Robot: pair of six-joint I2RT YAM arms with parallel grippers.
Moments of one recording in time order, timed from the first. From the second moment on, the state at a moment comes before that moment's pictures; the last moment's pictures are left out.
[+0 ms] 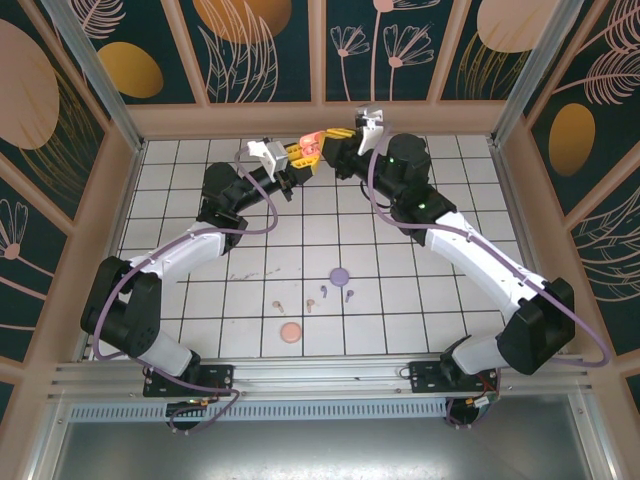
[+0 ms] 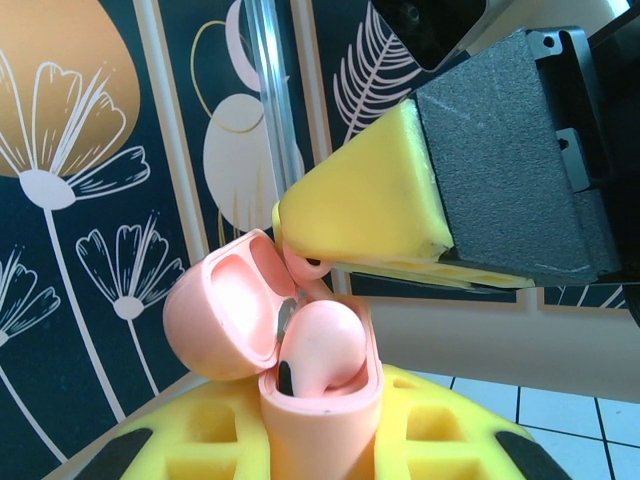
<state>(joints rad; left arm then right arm) -0.46 1.55 0.99 0.88 0.64 -0.05 0.62 1.41 1.25 0.19 -0.21 0.30</state>
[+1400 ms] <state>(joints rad) -0.46 1.55 0.99 0.85 0.63 -0.06 0.70 1.40 1.22 0.18 -0.07 0.09</state>
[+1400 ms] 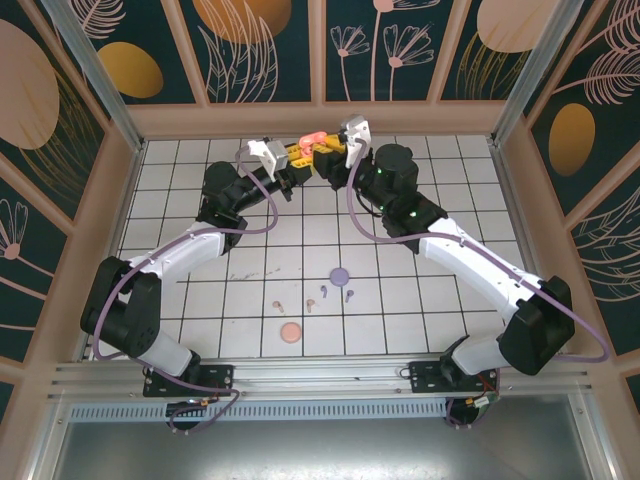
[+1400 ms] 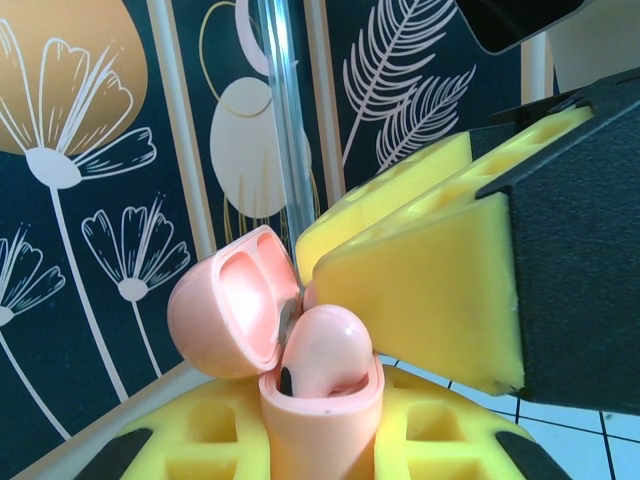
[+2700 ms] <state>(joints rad) -0.47 1.55 0.93 0.91 0.63 -0.06 0.55 1.33 1.42 -0.09 -0.18 0.29</state>
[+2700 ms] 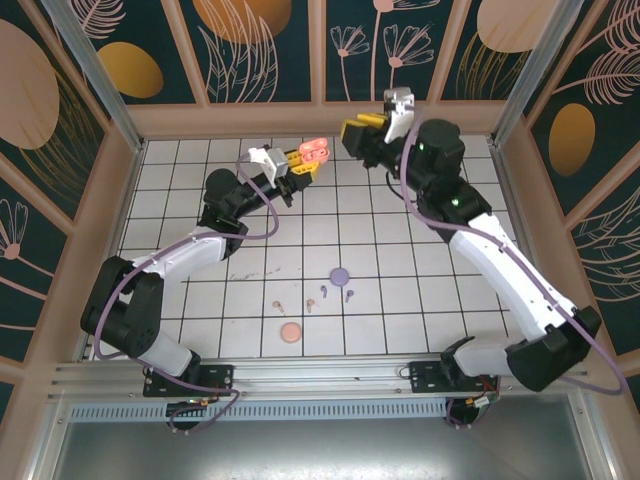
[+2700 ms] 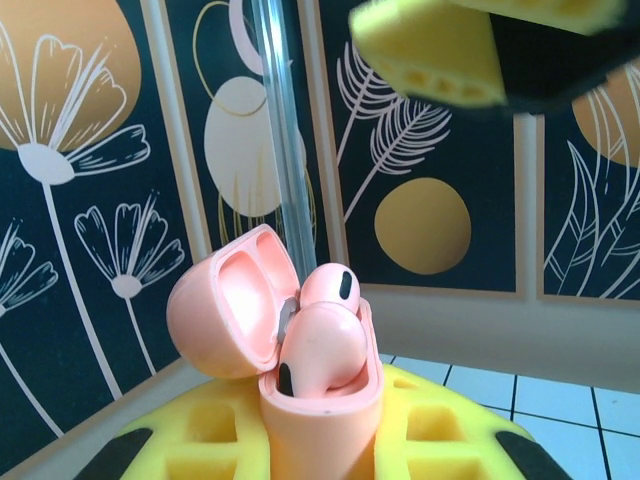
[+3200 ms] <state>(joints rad) -0.47 1.59 0.93 0.82 0.72 0.02 0.49 2.00 2.24 -0.64 -0.32 0.32</state>
